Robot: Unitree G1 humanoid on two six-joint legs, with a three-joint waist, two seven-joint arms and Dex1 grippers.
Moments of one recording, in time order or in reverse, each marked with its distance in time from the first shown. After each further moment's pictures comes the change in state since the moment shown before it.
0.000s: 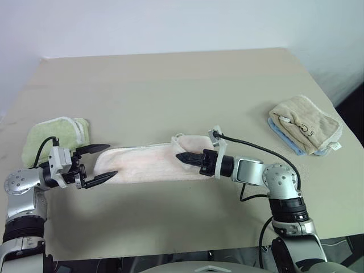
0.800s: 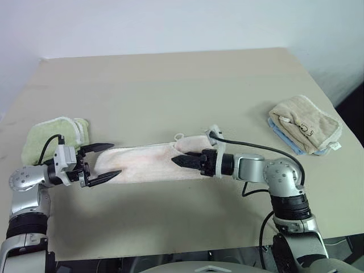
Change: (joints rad) left arm -0.039 -0.005 -0.034 0.007 0.019 -0.018 0.002; right arm -0.058 -0.004 -0.033 -0.092 -0.060 0.069 0.063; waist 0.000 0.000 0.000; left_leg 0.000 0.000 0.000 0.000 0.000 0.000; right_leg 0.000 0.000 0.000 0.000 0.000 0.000
